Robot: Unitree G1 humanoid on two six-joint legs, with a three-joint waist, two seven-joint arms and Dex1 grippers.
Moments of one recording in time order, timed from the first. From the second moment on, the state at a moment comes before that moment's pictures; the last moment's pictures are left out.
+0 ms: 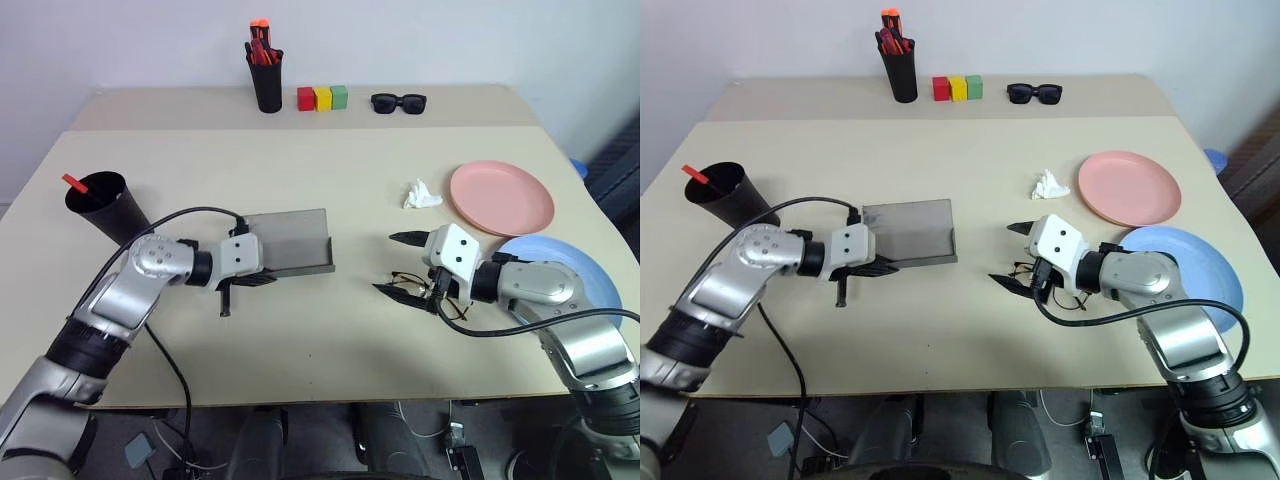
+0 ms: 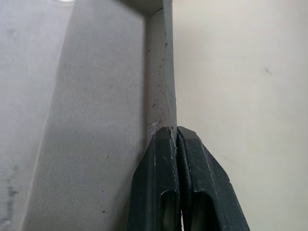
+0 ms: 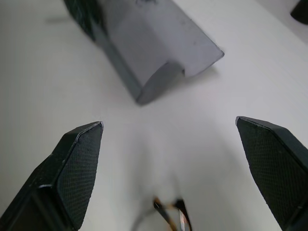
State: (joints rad) left arm -0.56 0.79 -0.33 0.08 -0.13 0.18 -1.18; right arm -0.25 -0.78 0.05 -0.40 0.27 0.43 0.86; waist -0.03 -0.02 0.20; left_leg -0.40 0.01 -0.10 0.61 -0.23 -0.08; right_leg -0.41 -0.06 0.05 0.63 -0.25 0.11
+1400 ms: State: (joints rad) left arm -0.17 0.74 0.02 -0.36 -0.45 0.54 -0.95; right arm -0.16 -0.96 0.10 -0.30 0.05 0.41 0.92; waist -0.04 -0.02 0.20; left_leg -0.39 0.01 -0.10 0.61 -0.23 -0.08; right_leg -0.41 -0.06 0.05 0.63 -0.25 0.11
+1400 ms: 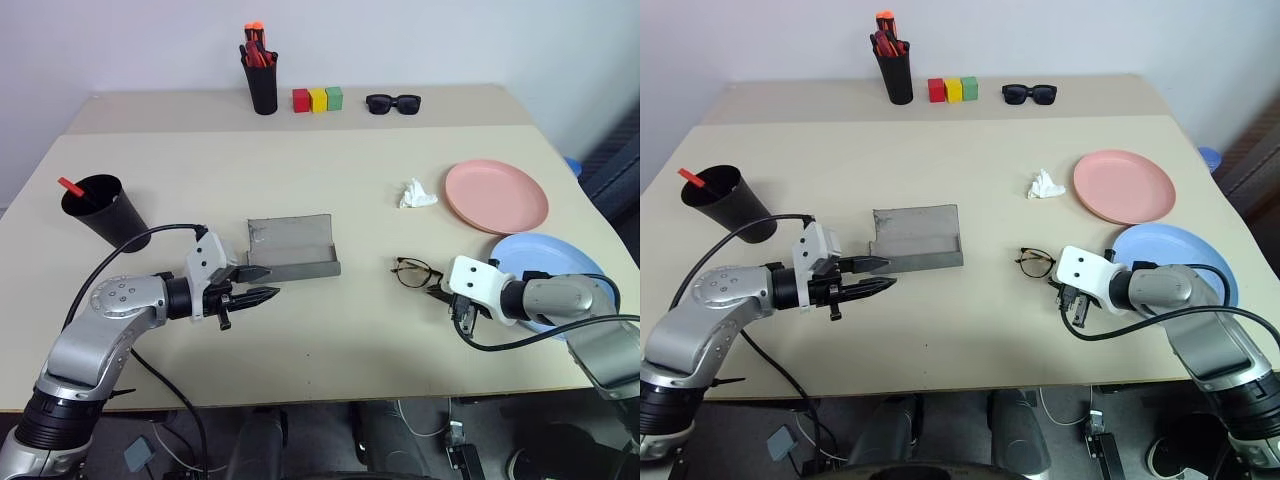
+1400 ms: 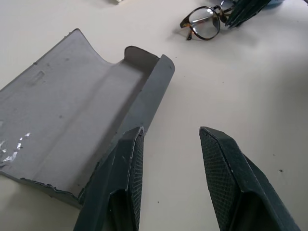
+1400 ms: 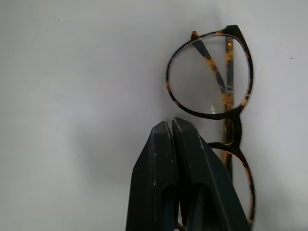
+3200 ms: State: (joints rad) left arm 0.09 0.73 0.27 -0.40 -0.46 0.45 -0.82; right arm -0.73 -0.44 0.34 -0.25 0.03 0.52 0.82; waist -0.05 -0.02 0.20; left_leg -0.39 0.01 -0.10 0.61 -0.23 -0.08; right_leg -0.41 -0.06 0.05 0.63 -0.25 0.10
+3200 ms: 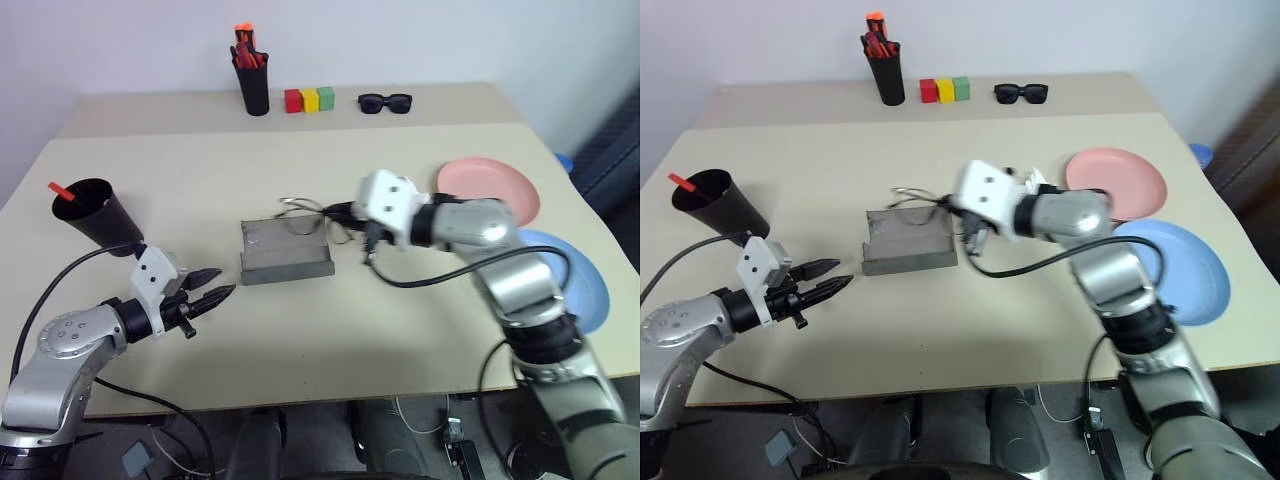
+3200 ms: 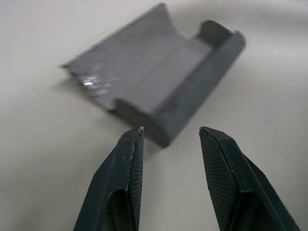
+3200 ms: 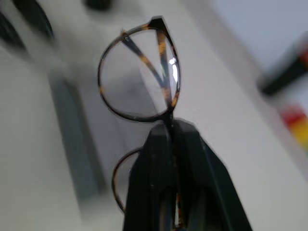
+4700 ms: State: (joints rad) left arm -0.90 0.46 -0.10 0.54 -0.26 0.40 -0.85; right arm -0.34 -0.64 0.15 -0.46 0.10 0.47 0.88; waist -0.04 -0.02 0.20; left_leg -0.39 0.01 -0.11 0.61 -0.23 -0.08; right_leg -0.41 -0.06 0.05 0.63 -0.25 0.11
